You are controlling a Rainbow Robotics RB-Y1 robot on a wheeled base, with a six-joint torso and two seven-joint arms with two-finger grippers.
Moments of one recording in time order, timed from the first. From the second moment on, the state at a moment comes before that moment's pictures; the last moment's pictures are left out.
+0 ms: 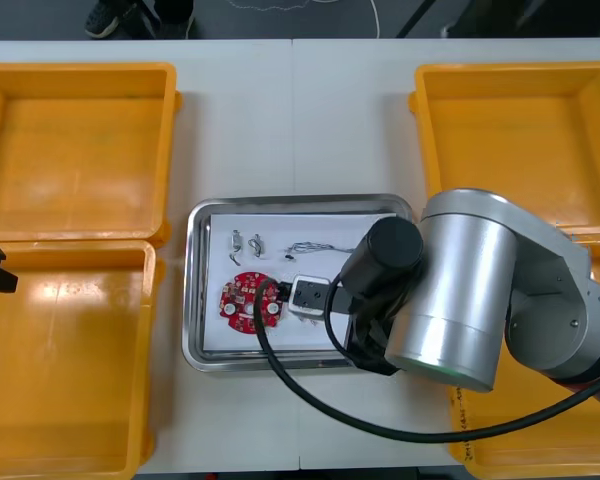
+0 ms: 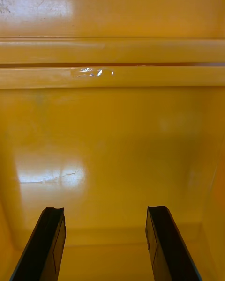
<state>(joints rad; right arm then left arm) -0.63 -0.56 0.82 -2.24 -0.57 1.84 1.68 -0.13 0.81 0.31 -2.14 0.91 1.91 -1.29</state>
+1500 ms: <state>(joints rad) -0.71 -0.40 1.05 -2.03 -0.49 1.70 1.82 -0.13 0.81 0.31 -2.14 0.91 1.91 -1.29</state>
